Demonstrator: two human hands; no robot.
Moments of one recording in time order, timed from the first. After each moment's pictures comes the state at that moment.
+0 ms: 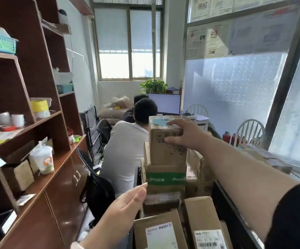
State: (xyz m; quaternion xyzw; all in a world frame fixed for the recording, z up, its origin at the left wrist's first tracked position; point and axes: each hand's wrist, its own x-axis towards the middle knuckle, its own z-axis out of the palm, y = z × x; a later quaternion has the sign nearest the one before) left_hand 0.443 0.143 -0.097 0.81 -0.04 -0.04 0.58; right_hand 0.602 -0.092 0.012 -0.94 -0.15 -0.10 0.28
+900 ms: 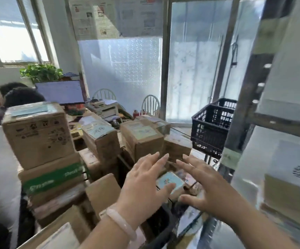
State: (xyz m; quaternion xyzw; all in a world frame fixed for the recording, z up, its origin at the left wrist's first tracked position) left_hand 0.433 -0.100 -0.120 0.84 -0.46 0.09 0.29; right_hand 0.306 -0.283 -0.128 -0.97 0.06 -0.17 0.16
